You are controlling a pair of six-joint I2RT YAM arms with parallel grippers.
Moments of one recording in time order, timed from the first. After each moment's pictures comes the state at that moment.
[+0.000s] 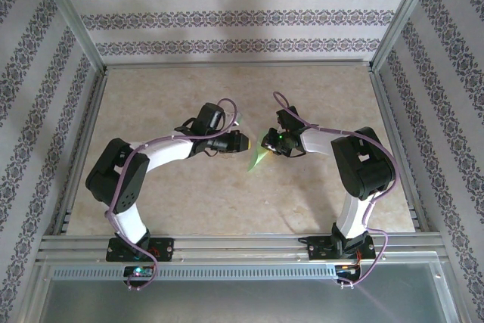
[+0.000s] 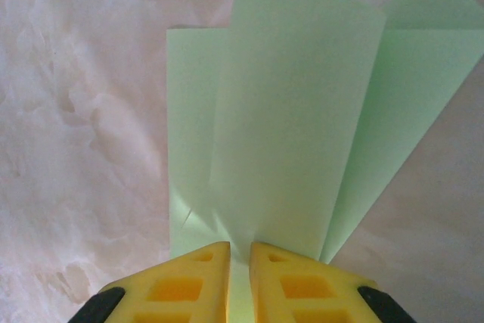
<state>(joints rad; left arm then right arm) -0.54 1.75 1.04 -0.05 0.62 -0.57 0.39 1.83 0.95 -0.16 -0.32 0.82</state>
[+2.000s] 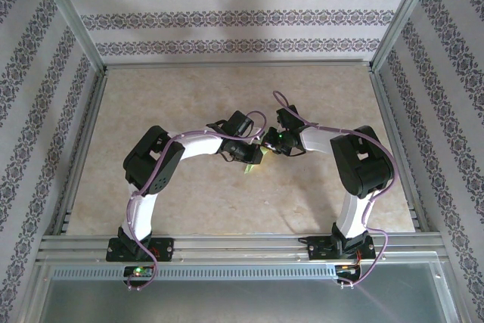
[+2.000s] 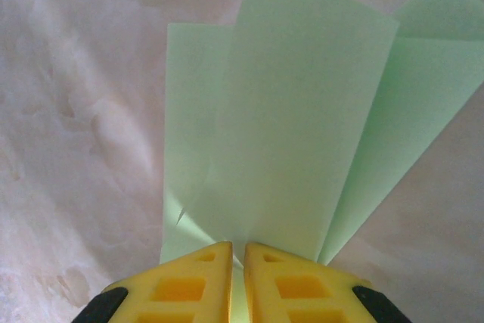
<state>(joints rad) -0.66 2.05 1.29 -0.29 0.50 -0.40 0.38 1.84 0.97 -0.17 -0.33 0.81</state>
